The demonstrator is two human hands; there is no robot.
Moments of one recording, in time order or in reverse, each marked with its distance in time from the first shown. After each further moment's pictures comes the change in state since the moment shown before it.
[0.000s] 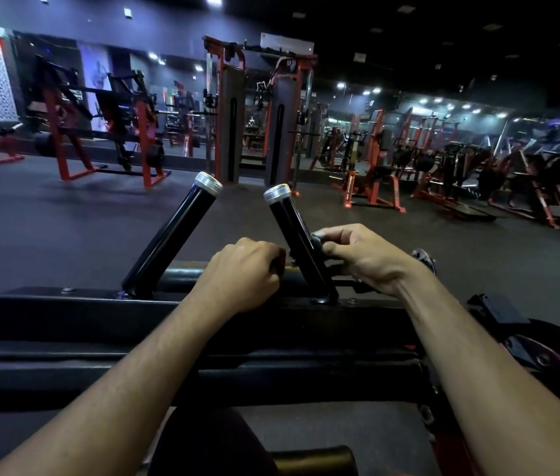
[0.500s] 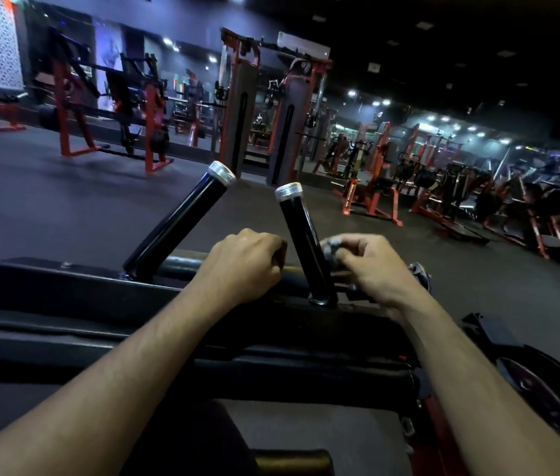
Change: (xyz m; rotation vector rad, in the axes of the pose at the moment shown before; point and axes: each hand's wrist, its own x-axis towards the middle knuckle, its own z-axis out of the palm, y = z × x) left_hand -0.001 -0.001 -0.002 -0.046 0.051 -0.035; right_hand -0.023 -0.012 0.023 -0.204 0.288 -0.022
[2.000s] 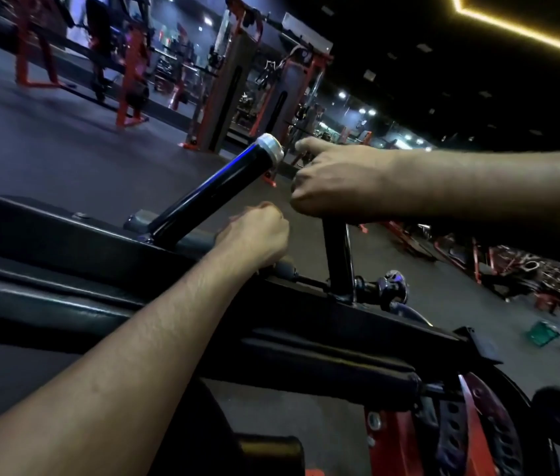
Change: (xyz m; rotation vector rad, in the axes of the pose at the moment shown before) left_hand 0.025 -0.034 0.014 -0.555 -0.043 -0.389; right_hand 0.041 -0.156 0.083 -2.312 -0.757 -0.755
